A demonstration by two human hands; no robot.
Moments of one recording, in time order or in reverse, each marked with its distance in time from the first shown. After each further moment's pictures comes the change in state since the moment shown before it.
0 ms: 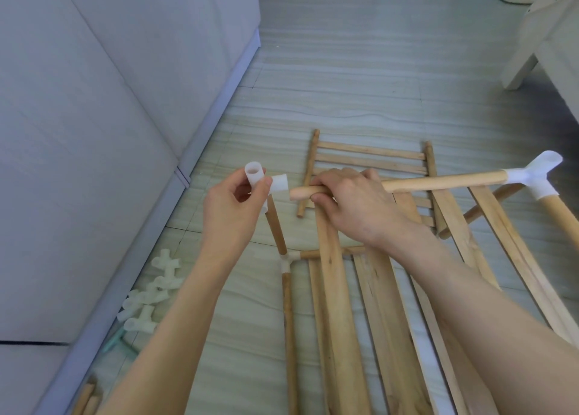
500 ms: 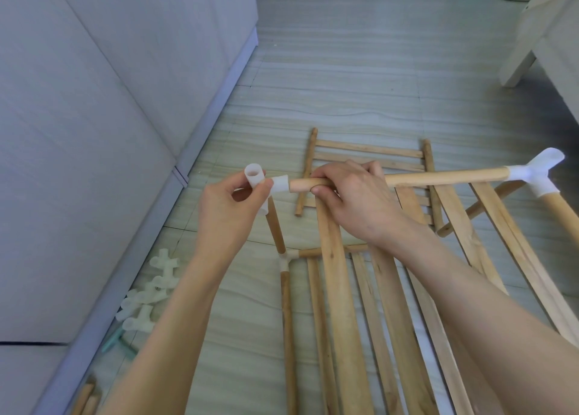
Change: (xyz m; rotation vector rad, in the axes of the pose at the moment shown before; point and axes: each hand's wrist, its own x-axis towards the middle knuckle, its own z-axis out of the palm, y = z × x) left_hand -0.001 0.003 -0.003 0.032 -0.041 -0.012; right_hand -0.005 -0.001 -0.007 0.051 0.090 -0.002
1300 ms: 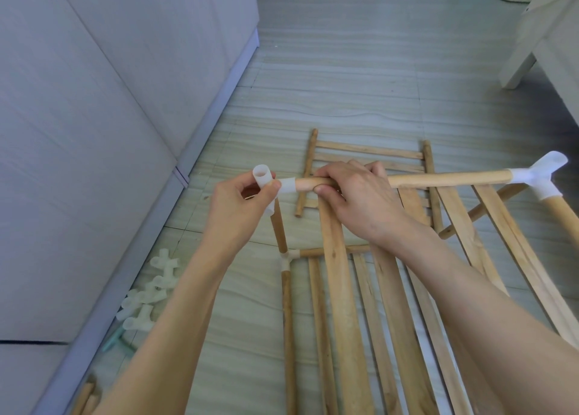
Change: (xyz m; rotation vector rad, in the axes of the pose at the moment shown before) left_hand 0.005 0.004 0.005 0.005 -0.082 -0.043; right_hand -0.001 0.004 -0.001 0.024 0.021 0.013
